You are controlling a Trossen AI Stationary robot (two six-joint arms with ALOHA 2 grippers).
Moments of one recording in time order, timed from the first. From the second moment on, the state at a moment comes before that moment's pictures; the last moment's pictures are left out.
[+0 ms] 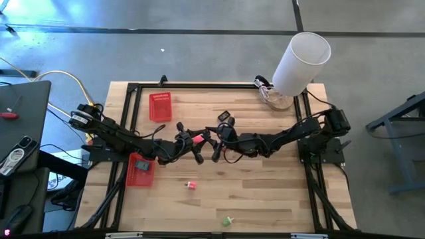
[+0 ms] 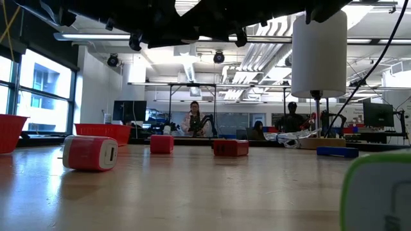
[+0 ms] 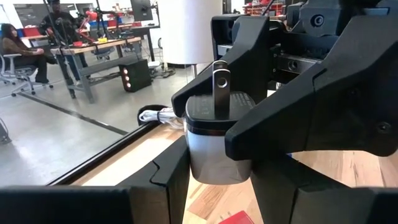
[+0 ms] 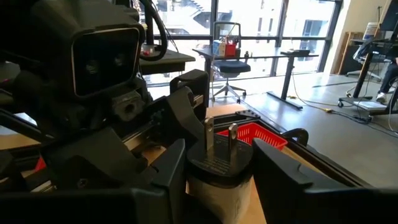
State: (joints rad) left arm -0.32 1.49 0.68 0.83 -0.87 0.02; right arm 0.17 1.72 0.97 0.71 0.57 0.03
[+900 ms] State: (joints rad) left arm -0.33 1.49 0.68 0.79 -0.85 0.10; right arm 0.20 1.73 0.96 0.70 0.58 0.00
